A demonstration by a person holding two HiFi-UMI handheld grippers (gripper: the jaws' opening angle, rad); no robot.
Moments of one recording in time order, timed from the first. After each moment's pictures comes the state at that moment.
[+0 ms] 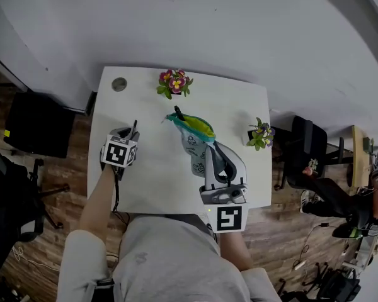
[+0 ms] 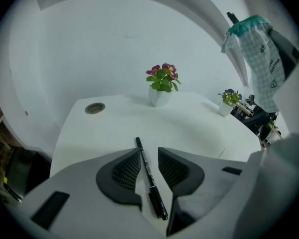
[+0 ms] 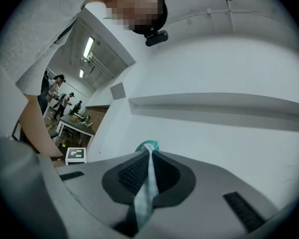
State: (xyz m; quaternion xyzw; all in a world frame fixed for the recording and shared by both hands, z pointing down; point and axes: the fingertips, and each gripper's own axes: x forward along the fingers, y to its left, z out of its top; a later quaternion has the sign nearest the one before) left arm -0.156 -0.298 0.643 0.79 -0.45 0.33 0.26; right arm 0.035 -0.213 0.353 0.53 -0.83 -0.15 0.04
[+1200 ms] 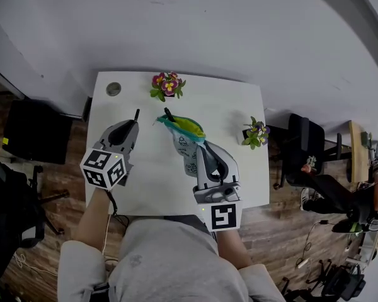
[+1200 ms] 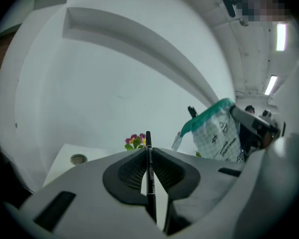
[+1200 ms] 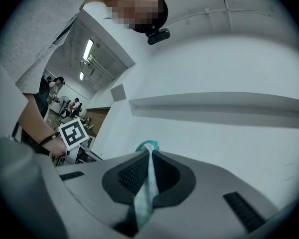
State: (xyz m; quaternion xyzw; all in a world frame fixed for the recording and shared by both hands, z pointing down) left arm -0.123 -0.295 0.474 0.87 -0.45 0.06 0.18; right arm 0.029 -0.211 0.350 0.53 -0.84 -0.16 0.02
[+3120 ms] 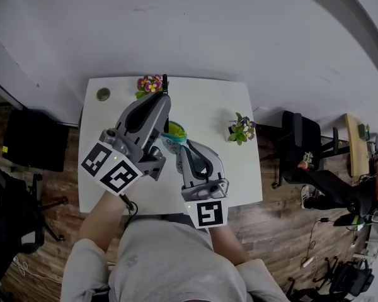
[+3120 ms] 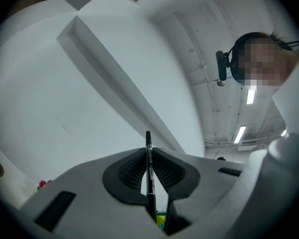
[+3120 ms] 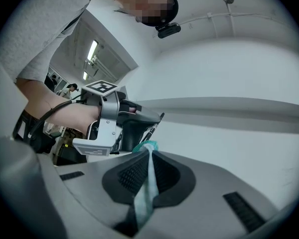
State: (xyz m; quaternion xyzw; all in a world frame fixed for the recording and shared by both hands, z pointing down) left arm -0.004 -0.268 0.270 0.90 -0.31 -0.24 0.15; right arm 0.048 -0.191 0.354 0.52 -0.84 -0.16 0.03
